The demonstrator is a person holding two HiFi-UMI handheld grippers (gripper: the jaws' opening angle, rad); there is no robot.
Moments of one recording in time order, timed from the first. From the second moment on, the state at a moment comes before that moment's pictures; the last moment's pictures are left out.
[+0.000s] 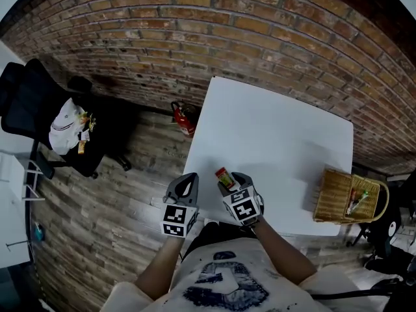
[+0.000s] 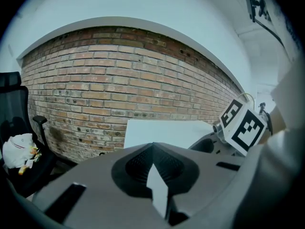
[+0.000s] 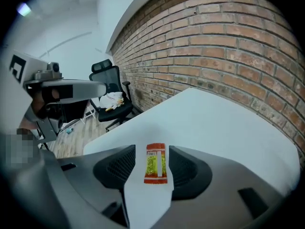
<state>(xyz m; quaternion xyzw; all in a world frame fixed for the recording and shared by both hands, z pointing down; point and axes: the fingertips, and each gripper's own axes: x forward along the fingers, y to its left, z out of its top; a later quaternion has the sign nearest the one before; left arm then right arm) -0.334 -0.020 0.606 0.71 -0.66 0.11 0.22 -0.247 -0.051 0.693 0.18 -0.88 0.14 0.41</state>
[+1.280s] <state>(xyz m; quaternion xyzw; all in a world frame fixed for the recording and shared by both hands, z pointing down) -0.337 -0.045 0.615 0.71 -0.66 0.11 0.23 -0.247 -0.047 0.740 0.16 -0.85 0.11 0.49</state>
